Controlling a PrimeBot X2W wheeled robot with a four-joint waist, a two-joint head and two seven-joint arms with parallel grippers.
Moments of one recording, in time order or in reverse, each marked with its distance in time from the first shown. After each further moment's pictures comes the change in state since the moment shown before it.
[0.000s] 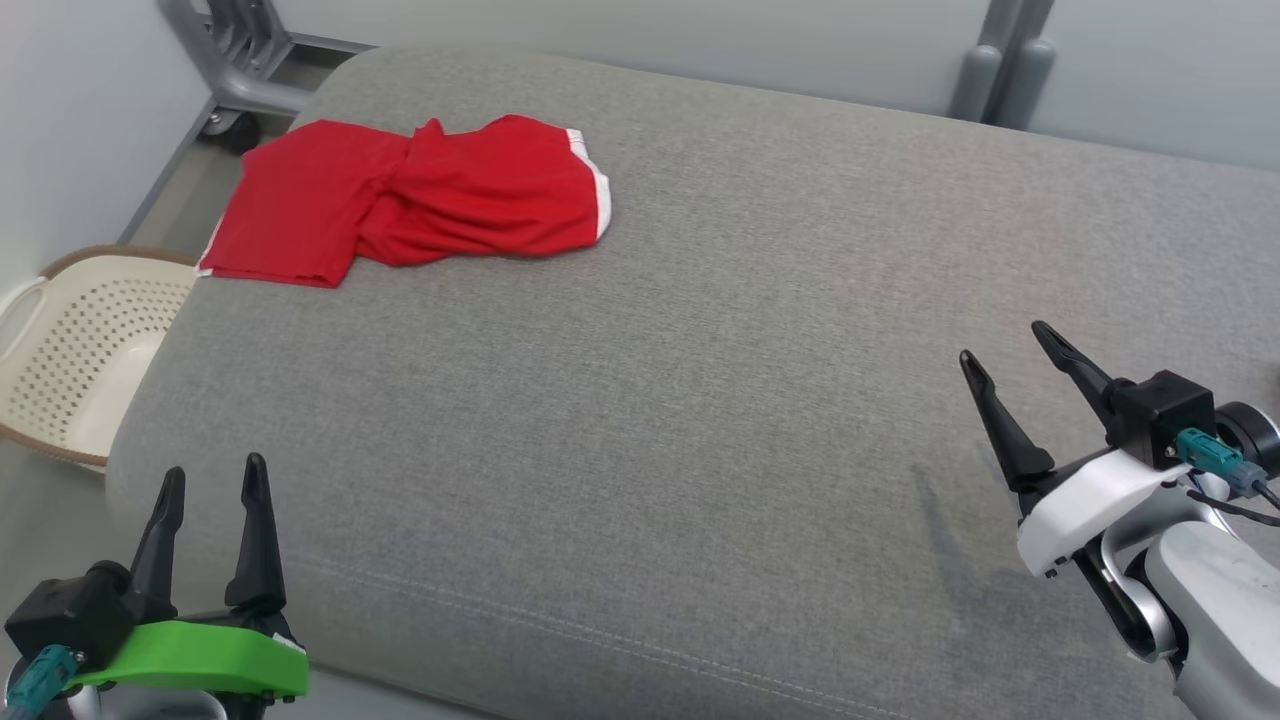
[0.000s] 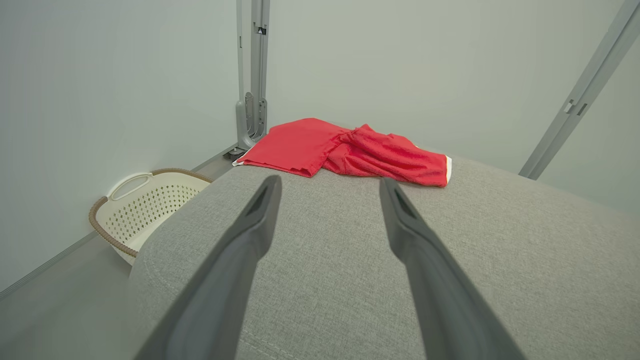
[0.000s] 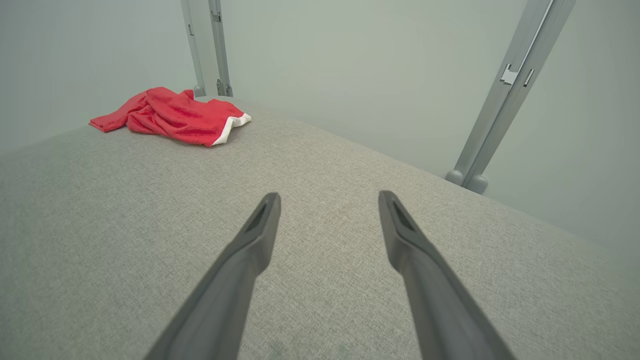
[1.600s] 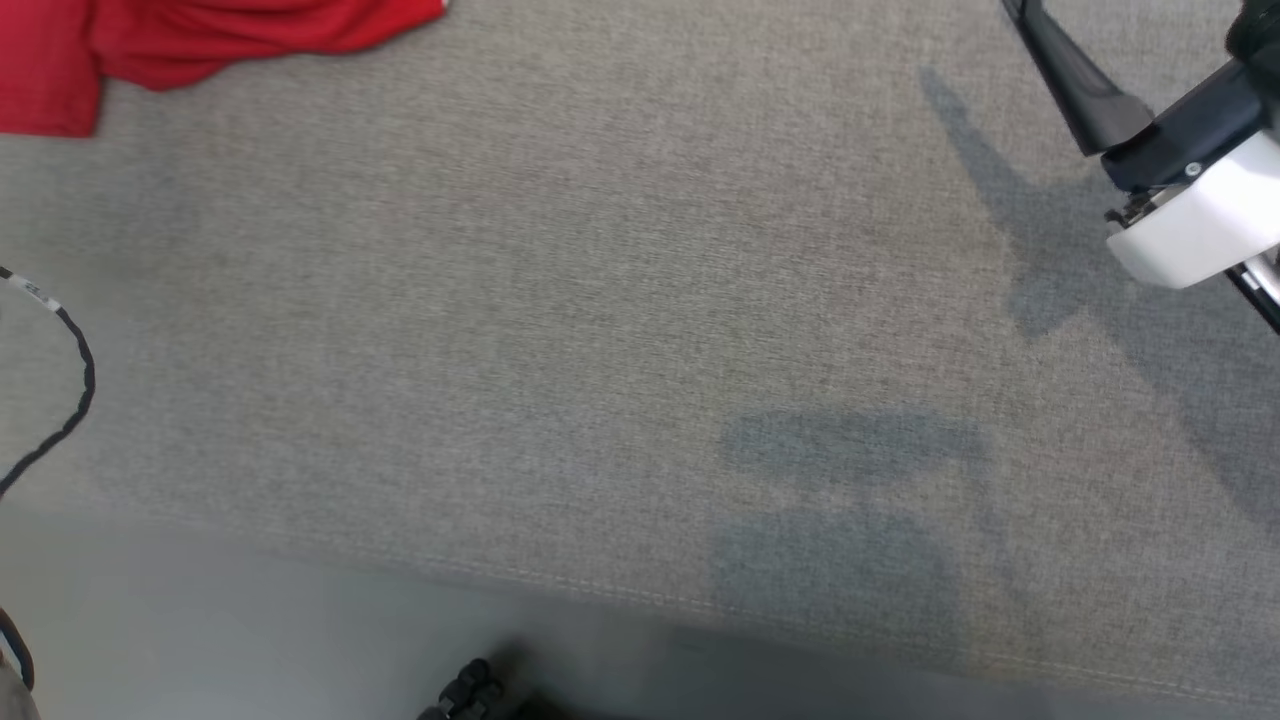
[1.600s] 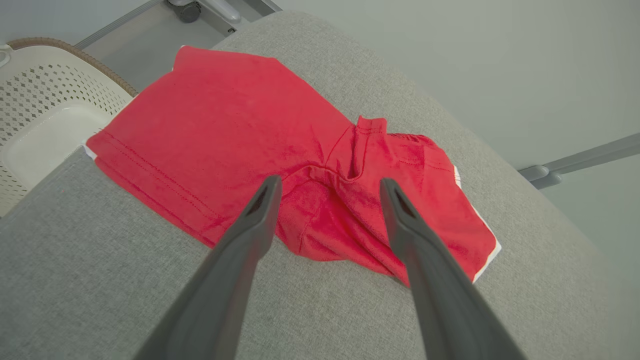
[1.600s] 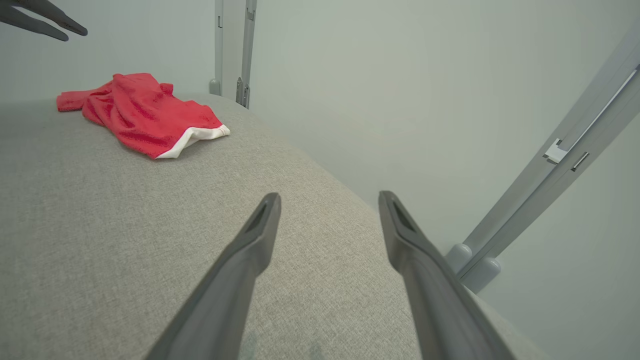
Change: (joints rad) left arm -0.922 0.123 0.144 0.368 -0.415 0.069 0.772; right arm -0.487 -0.198 -0.030 -0.486 -0.182 0.081 0.350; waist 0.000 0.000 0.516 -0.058
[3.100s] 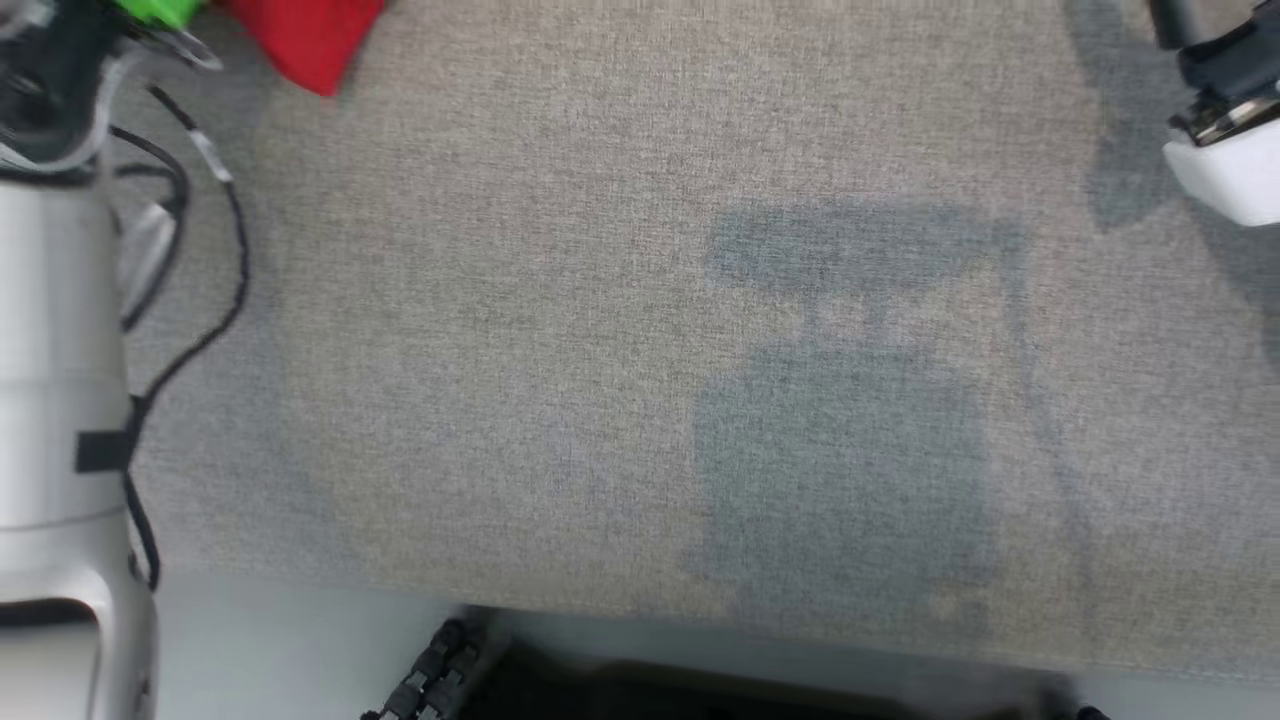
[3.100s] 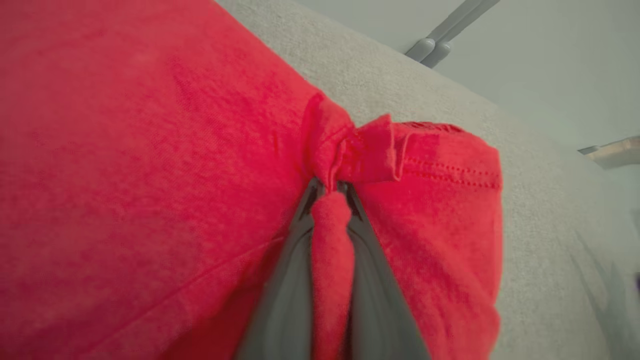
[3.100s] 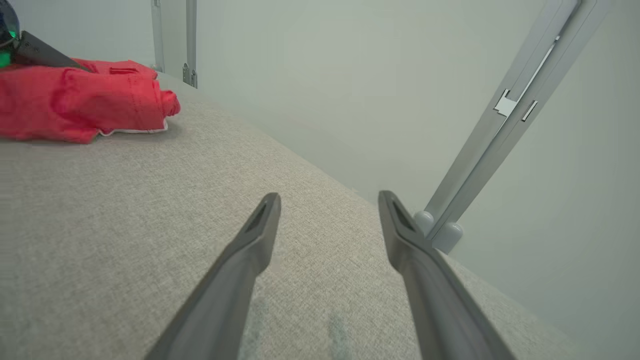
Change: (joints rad) left arm -0.205 -0.146 -0.188 0.006 -0.006 -0.234 -0.027; right arm -0.074 0.000 -0.067 0.008 -0.074 -0.044 -0.096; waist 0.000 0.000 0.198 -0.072
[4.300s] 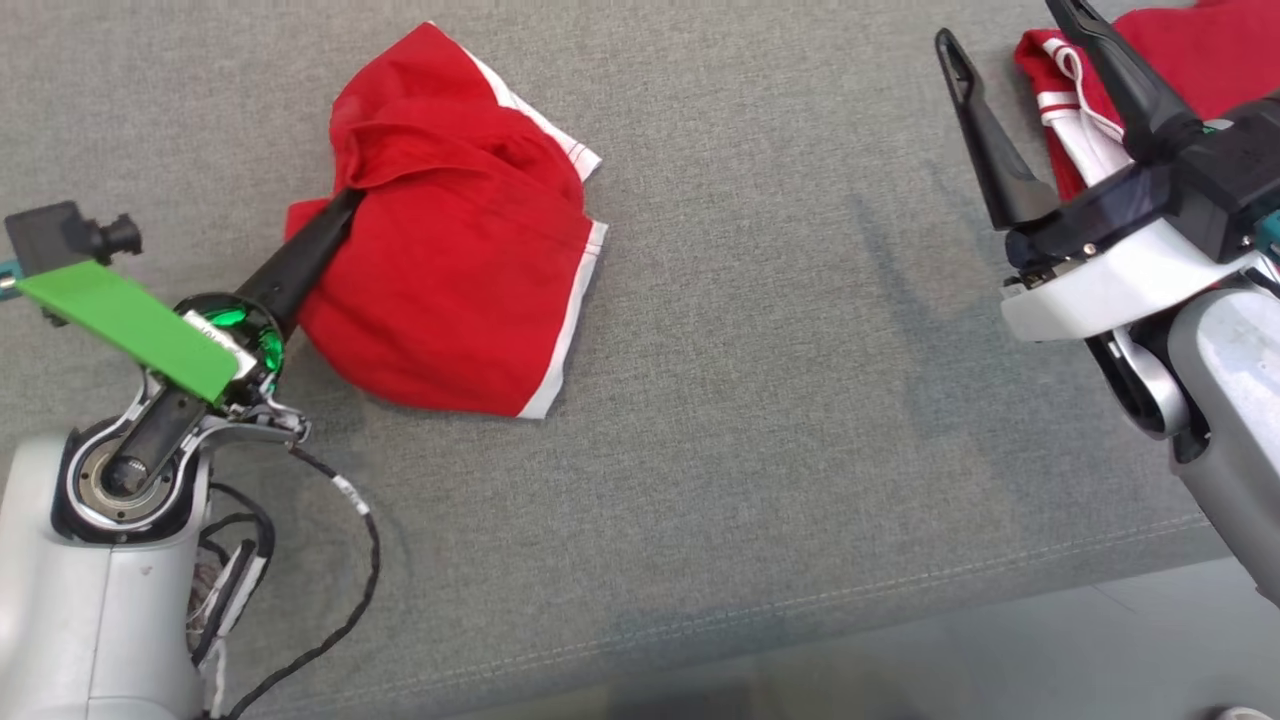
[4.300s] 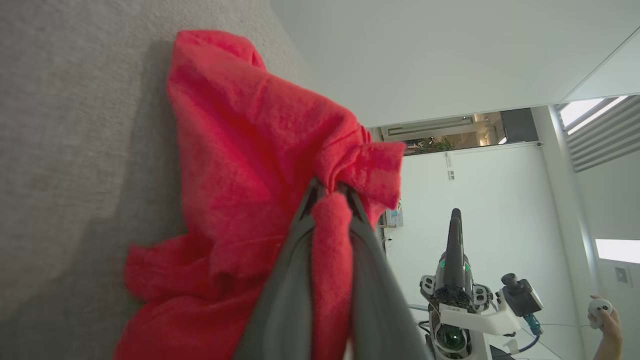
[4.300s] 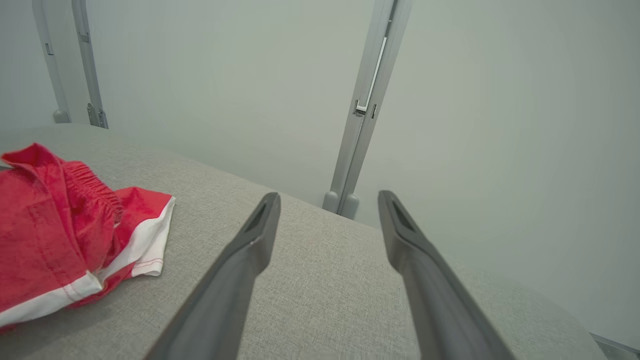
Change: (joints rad) left arm 0.615 -0.015 0.040 -0.299 -0.580 0.030 0.024; right arm 0.222 0.206 0.049 0.235 0.128 -0.036 -0.205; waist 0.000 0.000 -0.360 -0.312
